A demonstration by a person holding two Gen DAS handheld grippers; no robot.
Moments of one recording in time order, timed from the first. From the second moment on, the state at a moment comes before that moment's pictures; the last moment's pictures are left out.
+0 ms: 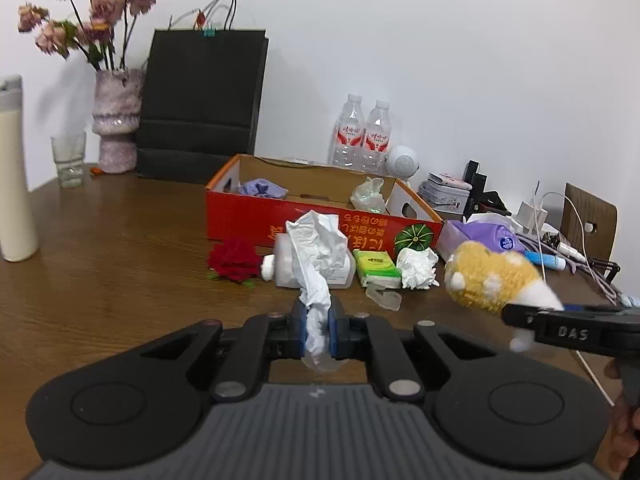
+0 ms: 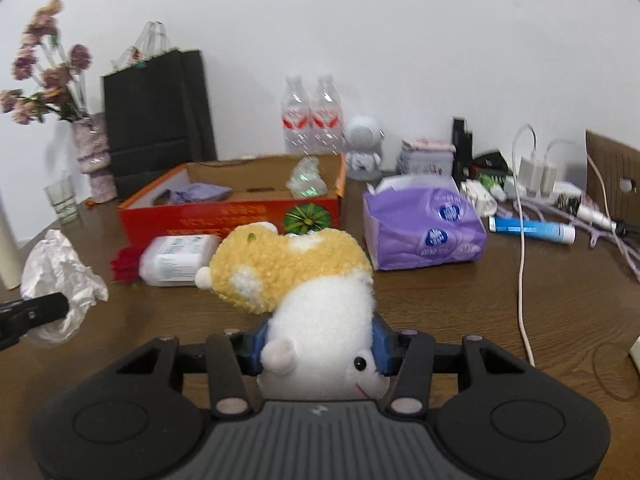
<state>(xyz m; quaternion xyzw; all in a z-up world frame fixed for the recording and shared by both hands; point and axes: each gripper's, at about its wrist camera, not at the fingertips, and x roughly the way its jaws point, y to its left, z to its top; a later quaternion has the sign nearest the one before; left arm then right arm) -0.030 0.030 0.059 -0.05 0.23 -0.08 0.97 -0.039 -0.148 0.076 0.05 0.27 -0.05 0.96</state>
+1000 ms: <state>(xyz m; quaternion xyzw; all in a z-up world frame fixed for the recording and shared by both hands) -0.144 0.037 0.042 0.01 0.20 -0.01 0.98 -0.179 -0.083 0.076 -0.03 0.19 -0.01 0.98</state>
